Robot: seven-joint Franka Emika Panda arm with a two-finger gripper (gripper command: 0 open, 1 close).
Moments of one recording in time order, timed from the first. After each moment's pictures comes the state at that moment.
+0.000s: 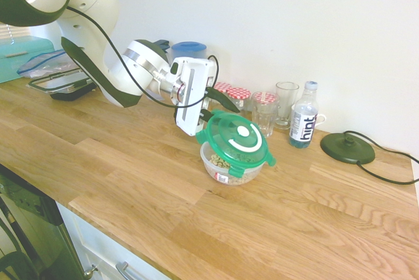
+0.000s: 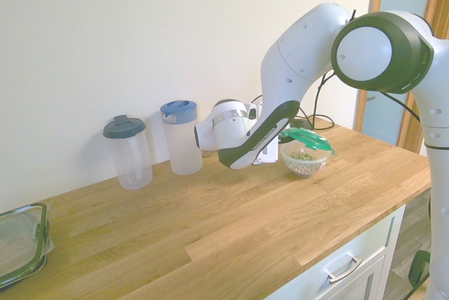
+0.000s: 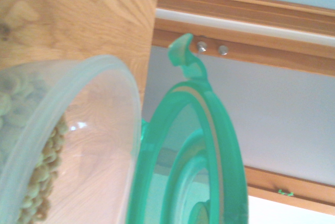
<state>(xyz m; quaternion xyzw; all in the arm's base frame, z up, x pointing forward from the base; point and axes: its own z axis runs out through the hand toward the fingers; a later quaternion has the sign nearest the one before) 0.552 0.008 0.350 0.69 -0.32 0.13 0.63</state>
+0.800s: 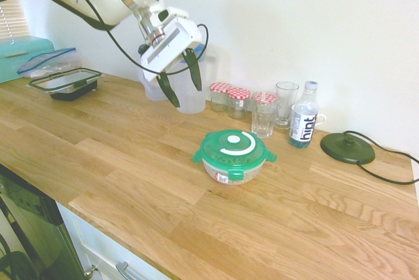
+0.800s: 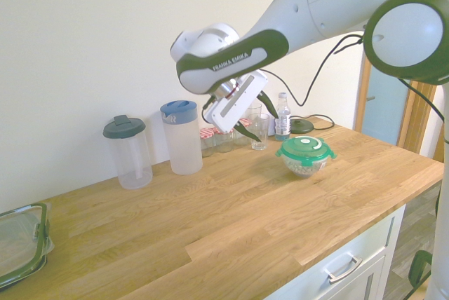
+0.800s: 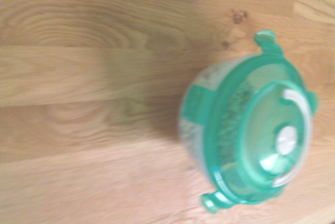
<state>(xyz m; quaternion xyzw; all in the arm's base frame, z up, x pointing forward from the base) 0.558 0.088 0.504 0.85 -0.41 0.00 0.32</state>
